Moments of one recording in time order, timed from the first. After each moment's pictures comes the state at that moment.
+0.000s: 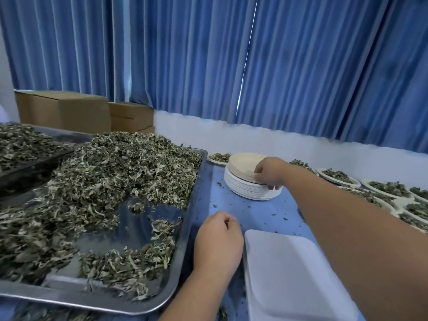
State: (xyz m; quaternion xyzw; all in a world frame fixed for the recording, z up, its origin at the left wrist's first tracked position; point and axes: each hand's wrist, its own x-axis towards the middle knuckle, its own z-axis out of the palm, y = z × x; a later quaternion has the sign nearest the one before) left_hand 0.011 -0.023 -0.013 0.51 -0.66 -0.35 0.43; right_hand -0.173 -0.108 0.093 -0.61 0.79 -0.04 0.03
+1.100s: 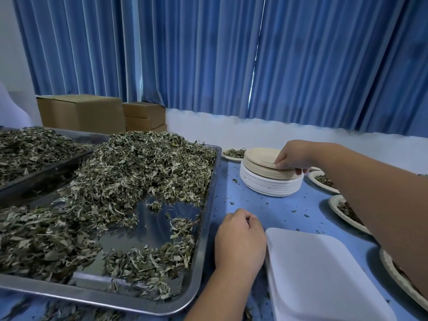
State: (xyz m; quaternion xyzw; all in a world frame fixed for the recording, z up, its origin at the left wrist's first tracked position) left_hand 0.011 -0.022 -0.012 0.51 -0.67 -0.35 0.41; right_hand -0.195 -0.119 0.120 -0.65 0.76 -0.02 0.05
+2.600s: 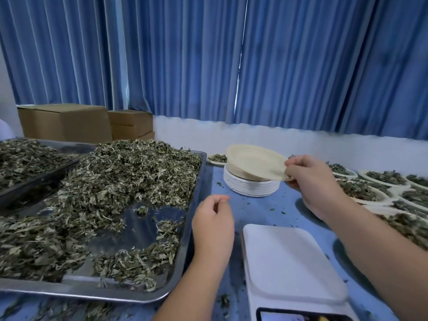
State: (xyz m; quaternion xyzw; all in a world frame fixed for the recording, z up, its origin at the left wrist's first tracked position) left_hand 0.017 -0.021 0.003 0.43 -0.55 -0.43 0.57; right_hand -0.170 -0.008 0.077 -0.43 0.61 -0.64 0.19
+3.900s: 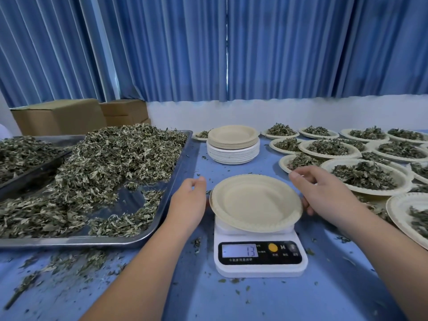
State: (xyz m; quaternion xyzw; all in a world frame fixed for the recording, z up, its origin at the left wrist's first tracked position) left_hand 0.030 0.006 -0.003 0.51 -0.64 -0.41 0.40; right_hand -0.190 0.123 0.027 -0.47 0.72 -0.49 0.14
